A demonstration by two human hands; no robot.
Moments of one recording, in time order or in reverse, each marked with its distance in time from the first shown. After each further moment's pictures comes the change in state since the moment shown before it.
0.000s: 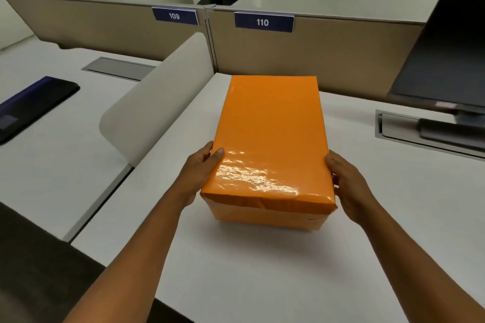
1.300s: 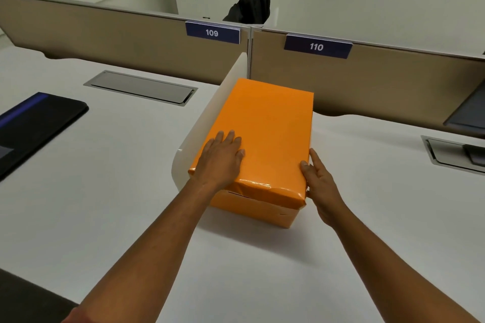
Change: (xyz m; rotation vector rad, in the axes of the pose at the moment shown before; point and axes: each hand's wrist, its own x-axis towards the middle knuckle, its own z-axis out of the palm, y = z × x) left_hand 0.141 -0.002 -0.202 1.066 0.002 0.482; right_hand 0.093 -0.015 0.281 -0.098 0.124 -0.083
